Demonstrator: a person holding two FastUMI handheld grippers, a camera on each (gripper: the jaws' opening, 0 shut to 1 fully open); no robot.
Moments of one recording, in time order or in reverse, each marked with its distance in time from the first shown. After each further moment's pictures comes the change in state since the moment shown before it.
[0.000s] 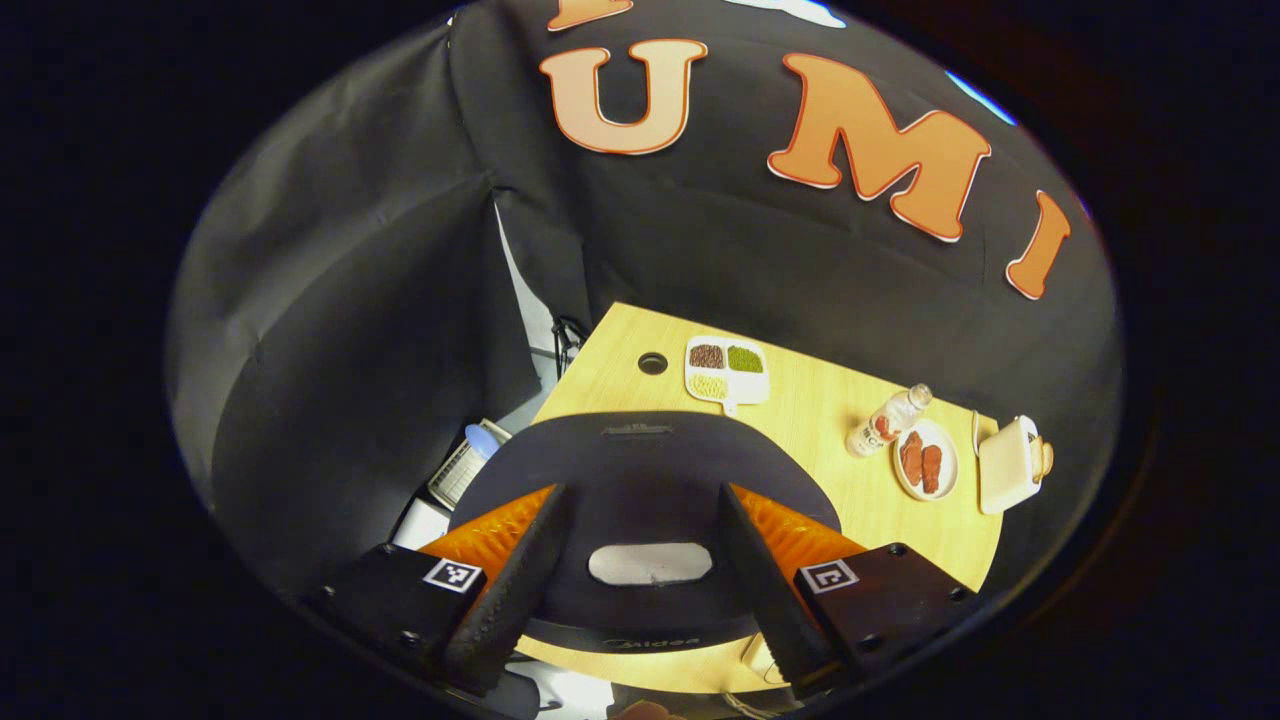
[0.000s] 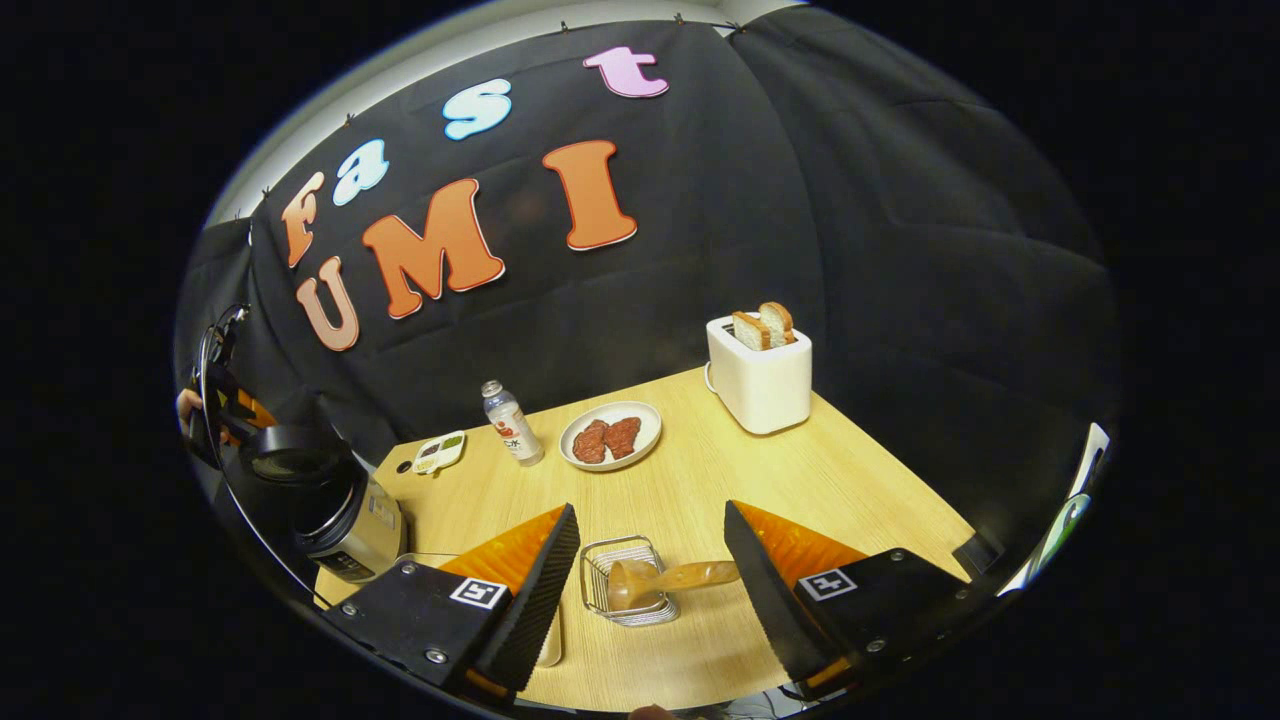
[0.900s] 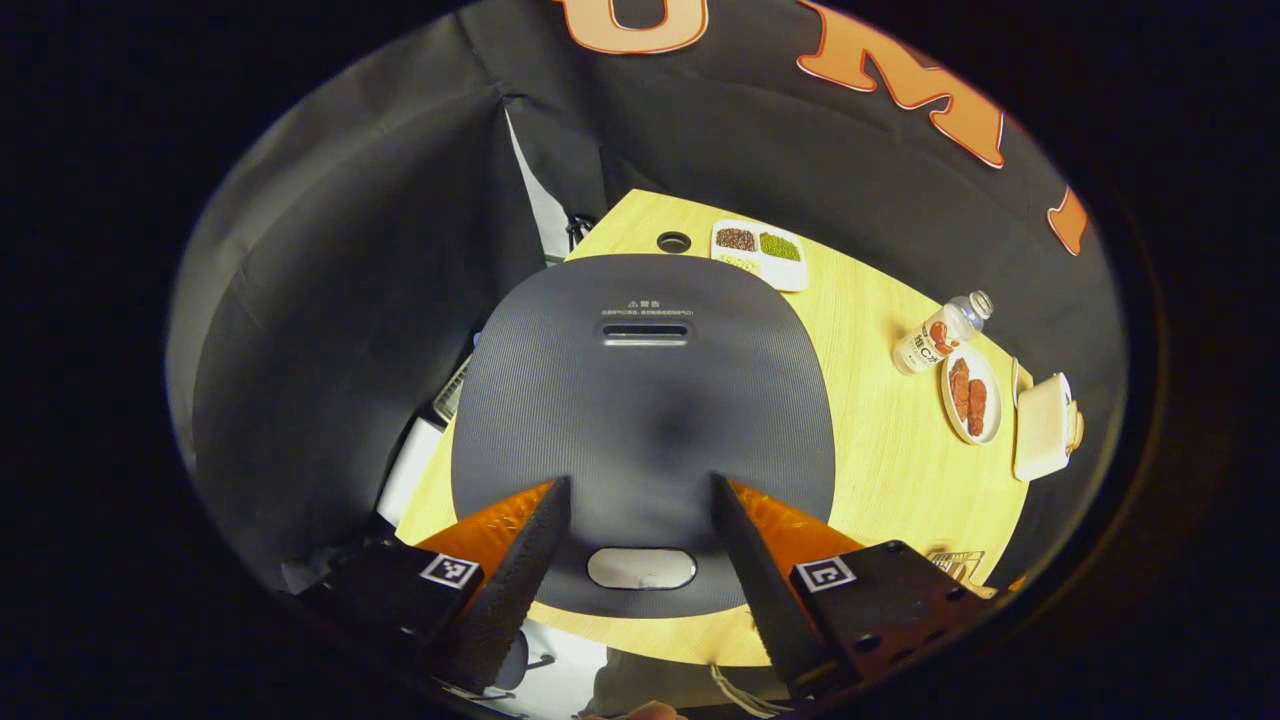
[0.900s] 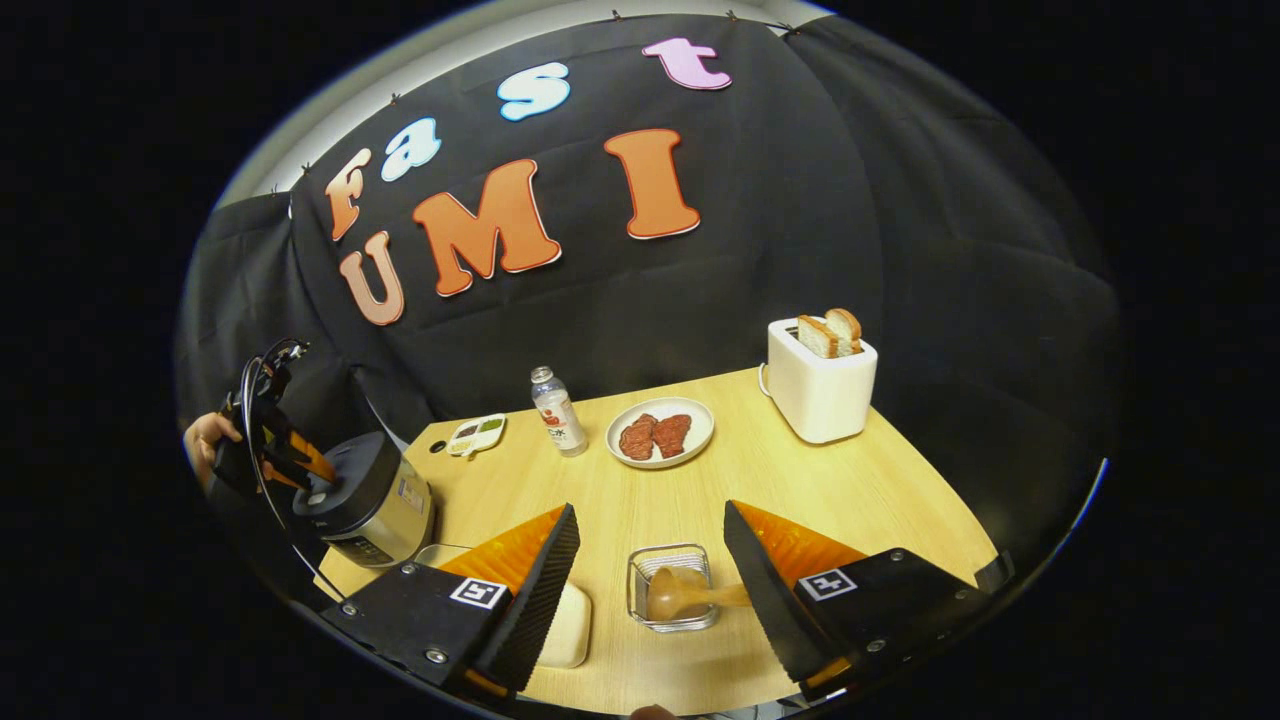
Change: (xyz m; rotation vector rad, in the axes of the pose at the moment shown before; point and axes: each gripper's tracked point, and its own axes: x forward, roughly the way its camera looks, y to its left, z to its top) left arm 0.055 -0.004 -0.100 -0.046 0.174 0.058; right arm 0.016 0.049 -0.001 -0.081 0.018 0.124
